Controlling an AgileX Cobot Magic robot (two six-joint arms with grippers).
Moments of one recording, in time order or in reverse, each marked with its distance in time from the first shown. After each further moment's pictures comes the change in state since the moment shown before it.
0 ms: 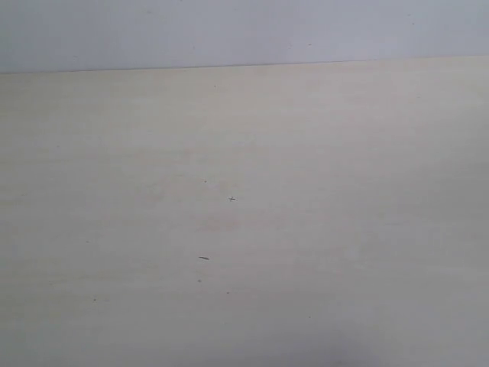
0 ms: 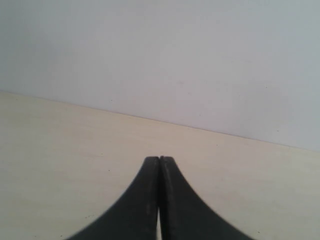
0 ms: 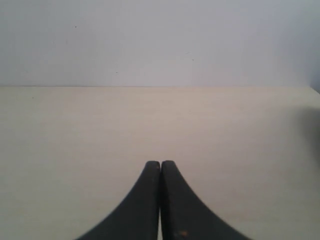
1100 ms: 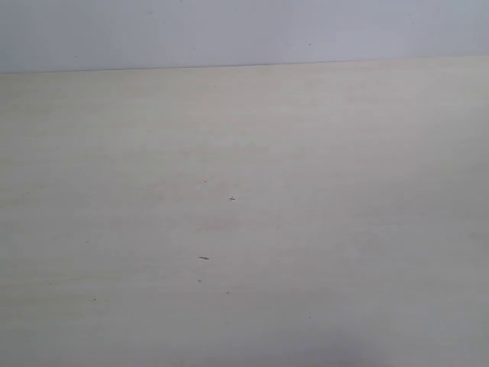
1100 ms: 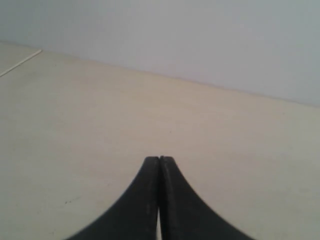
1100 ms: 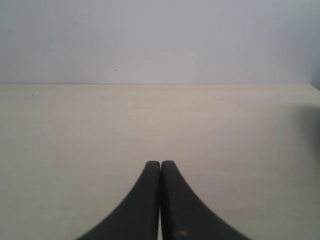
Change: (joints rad) left arm 0.000 0.000 0.000 -0.985 0.255 1.046; right arm 0.000 0.000 0.000 0.000 0.007 0.000
